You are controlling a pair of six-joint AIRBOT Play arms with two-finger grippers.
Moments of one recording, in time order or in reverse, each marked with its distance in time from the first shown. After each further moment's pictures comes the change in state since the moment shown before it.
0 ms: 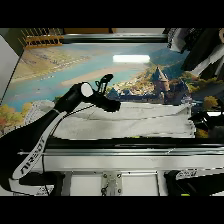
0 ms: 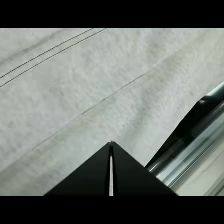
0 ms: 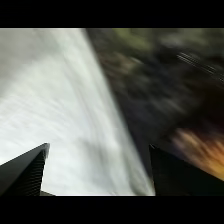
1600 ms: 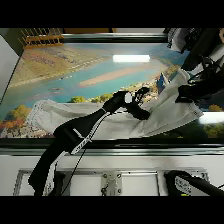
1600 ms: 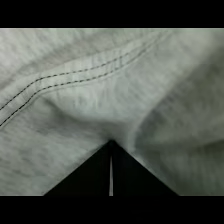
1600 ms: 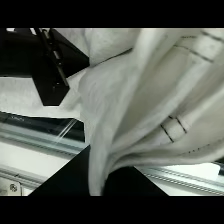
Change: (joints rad) left arm -0.256 -0.570 0.579 -0.006 -0.037 -0.003; right arm 0.758 0.511 0.306 -0.262 0.336 0.521
